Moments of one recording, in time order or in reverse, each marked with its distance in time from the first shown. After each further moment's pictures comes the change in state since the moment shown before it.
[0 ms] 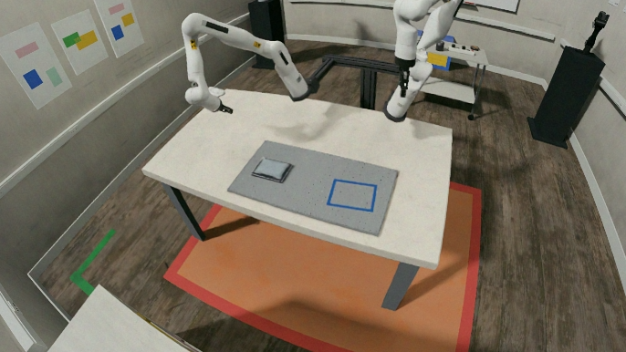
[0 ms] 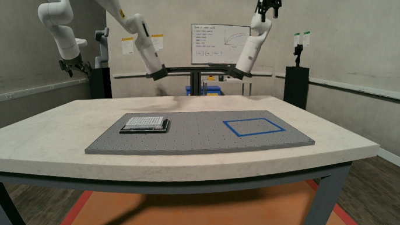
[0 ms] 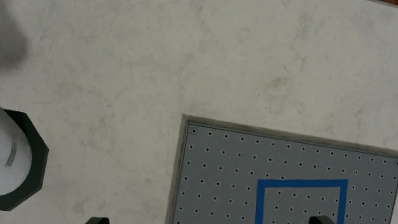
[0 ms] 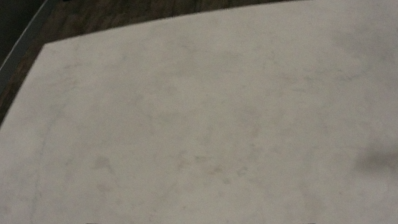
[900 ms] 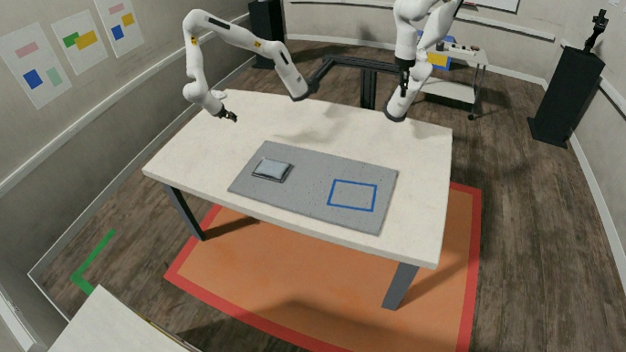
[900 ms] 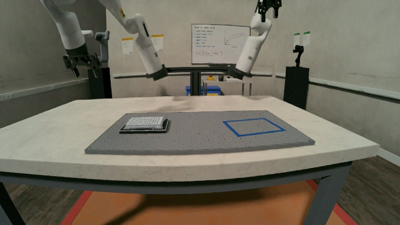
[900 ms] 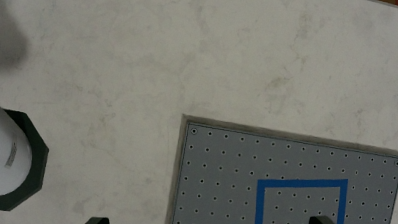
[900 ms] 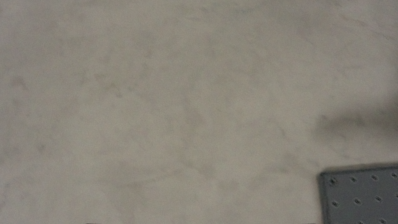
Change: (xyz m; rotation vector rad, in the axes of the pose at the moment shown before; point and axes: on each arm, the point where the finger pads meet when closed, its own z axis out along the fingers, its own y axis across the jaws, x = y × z) left arm 0.000 0.000 0.000 0.000 0.000 0.000; right arm -0.042 0.077 -0.073 -0.175 -0.167 -0.034
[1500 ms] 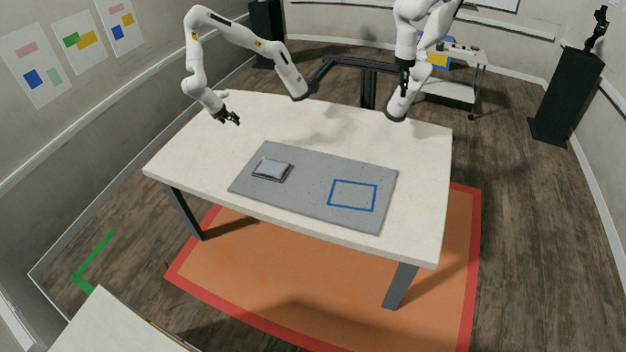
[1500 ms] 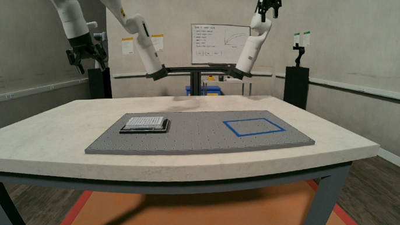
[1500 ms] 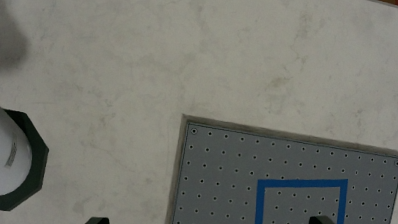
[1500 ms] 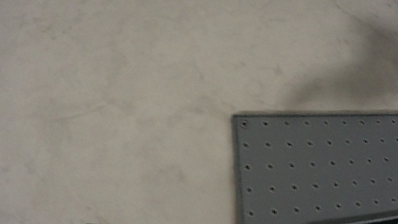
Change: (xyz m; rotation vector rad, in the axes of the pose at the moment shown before) left arm 0.000 0.000 0.000 0.000 0.000 0.000; right arm -0.028 0.055 -0.043 -0.133 -0.128 -0.038
